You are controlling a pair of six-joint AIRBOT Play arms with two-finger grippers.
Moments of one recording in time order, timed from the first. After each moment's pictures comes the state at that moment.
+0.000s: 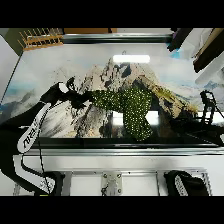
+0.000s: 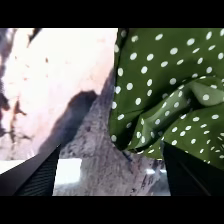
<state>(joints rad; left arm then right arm) -0.15 -1.74 1.27 1.02 -0.89 -1.73 -0.19 -0.54 0.67 -1.10 1.15 1.38</state>
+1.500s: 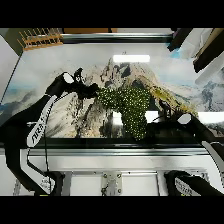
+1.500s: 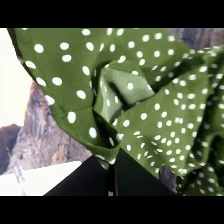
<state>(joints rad) -0.19 -1.80 1.52 1.00 -0.99 -1.70 0.00 -1.14 0.60 -0.93 0.88 1.16</state>
